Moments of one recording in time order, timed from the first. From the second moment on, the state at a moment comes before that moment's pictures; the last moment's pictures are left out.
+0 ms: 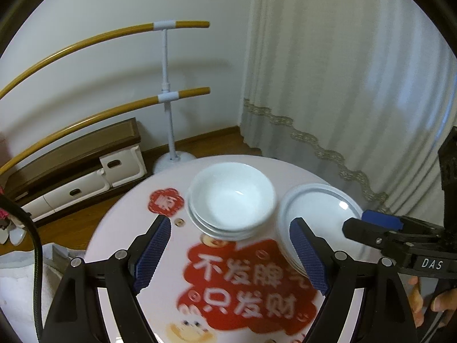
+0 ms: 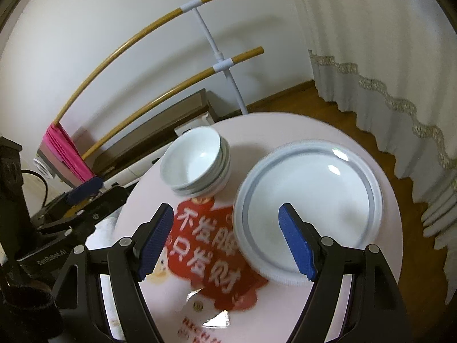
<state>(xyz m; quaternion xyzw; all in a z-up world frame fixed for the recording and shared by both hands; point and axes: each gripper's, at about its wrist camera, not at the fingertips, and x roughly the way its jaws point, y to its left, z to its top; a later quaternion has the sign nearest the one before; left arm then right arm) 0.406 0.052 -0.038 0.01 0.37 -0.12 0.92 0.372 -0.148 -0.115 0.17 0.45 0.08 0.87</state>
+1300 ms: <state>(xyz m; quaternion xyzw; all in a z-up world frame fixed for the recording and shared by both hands) 0.558 0.076 -0.126 -0.06 0.48 -0.07 0.87 0.521 -0.103 -0.212 0.15 0.58 0.12 0.79</state>
